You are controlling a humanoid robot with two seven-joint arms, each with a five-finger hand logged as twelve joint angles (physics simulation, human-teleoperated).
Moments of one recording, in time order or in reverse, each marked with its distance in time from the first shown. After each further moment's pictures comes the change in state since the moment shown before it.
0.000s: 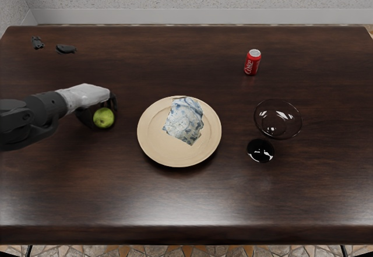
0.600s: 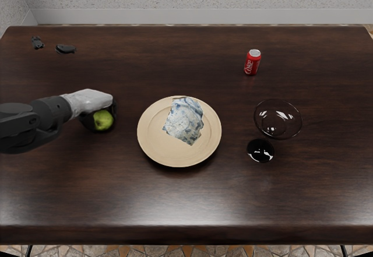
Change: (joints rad) left arm -0.001 -0.025 0.027 0.003 0.001 -0.009 0.025; right arm 0.000 0.000 0.000 0.000 0.000 0.000 0.000
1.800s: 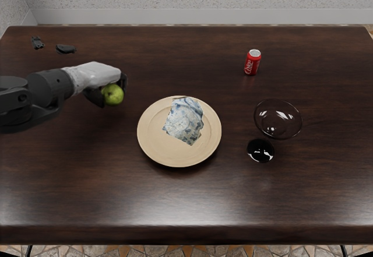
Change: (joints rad) left arm -0.157 0.058 -0.023 -0.154 -0.049 -0.038 0.063; right arm 0.001 0.000 0.001 0.000 0.000 0.000 0.000
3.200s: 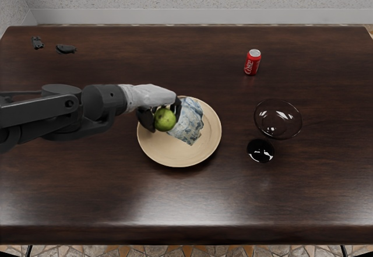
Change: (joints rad) left arm 0.025 -0.207 -0.081 -0.039 -0.094 -0.102 0.026; right arm 0.000 0.000 0.000 0.000 0.000 0.000 0.000
